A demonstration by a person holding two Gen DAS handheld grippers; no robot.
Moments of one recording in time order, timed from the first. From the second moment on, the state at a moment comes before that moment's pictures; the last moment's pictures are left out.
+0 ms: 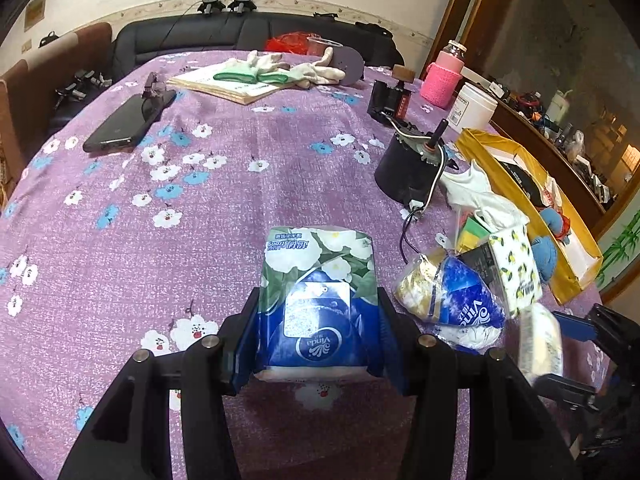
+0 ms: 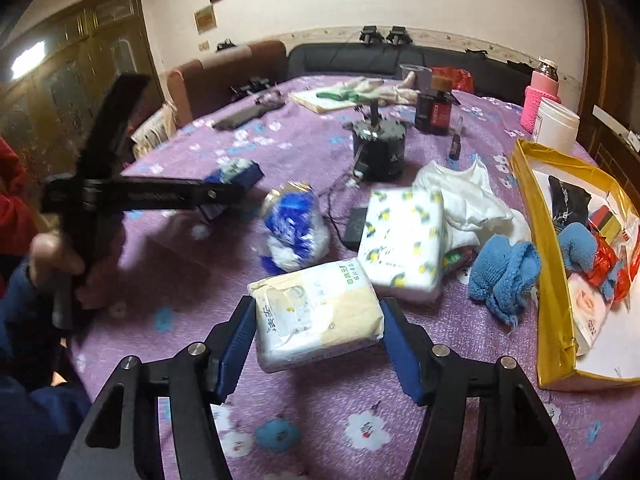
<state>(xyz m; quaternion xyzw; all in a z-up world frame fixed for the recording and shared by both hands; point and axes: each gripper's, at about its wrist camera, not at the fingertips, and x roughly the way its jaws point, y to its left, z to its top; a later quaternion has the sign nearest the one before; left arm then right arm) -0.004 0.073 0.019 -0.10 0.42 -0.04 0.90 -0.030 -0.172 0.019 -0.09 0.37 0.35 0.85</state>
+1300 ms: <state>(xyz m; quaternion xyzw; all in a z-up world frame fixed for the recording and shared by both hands) 0.011 -0.145 0.085 0.01 0.38 -0.20 0.90 0.005 -0.373 0.047 0.13 0.28 0.16 0.94</state>
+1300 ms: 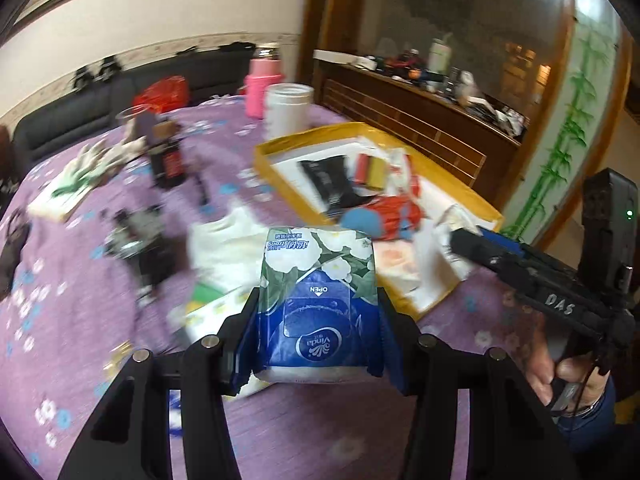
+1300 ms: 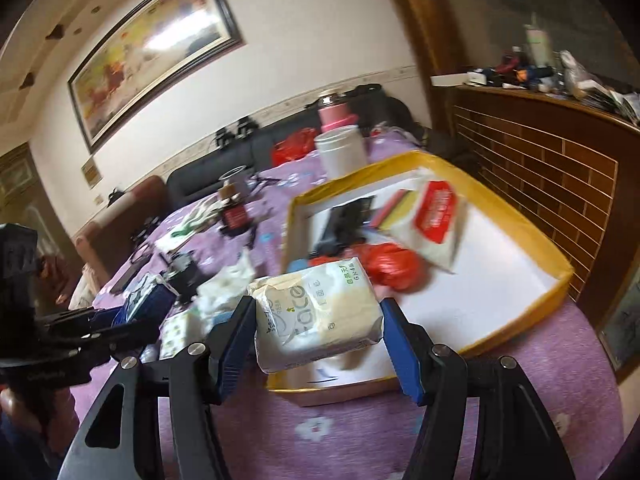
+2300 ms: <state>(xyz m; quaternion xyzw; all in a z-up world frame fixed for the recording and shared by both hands) 0.090 -0.267 0.029 0.01 0.40 -0.25 0.88 0.083 -0.434 0.026 0.13 0.30 0.01 0.95</state>
